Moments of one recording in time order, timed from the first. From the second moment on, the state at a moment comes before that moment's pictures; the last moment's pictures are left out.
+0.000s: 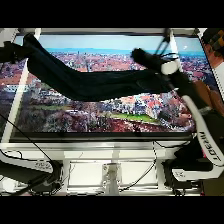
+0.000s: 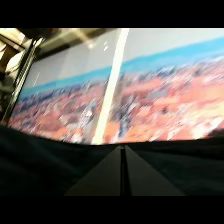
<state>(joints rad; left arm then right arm) 0.49 -1.66 1.78 0.36 -1.43 -1.04 0.31 -1.51 1.35 -0.68 0.33 1.31</state>
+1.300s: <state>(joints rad) 0.23 -1.72 1.78 0.26 -1.42 -1.05 0.67 -2.20 2.00 -0.85 0.80 1.85</state>
